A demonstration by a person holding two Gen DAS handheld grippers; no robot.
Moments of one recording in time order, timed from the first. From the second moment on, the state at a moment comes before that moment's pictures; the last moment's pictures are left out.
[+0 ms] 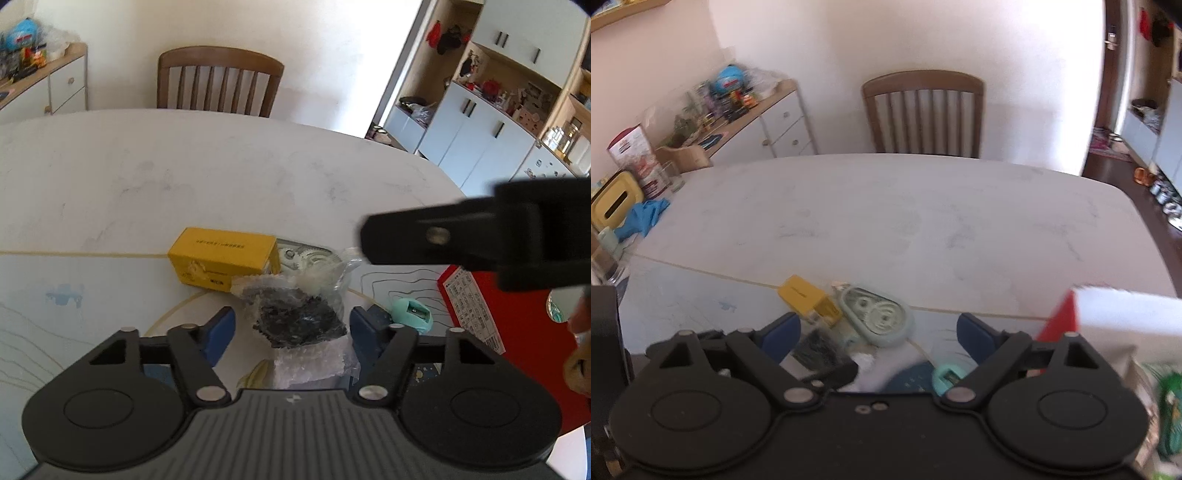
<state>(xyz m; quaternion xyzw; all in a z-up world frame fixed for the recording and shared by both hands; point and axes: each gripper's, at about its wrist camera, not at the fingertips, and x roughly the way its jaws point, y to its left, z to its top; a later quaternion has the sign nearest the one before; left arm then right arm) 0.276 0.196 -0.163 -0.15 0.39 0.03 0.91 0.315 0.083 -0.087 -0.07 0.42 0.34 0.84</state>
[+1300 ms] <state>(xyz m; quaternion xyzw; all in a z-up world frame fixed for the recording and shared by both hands) 0.264 0.217 -0.151 -0.21 0.38 0.01 0.90 0.344 0.154 -0.100 -0.09 0.47 0.40 0.78</state>
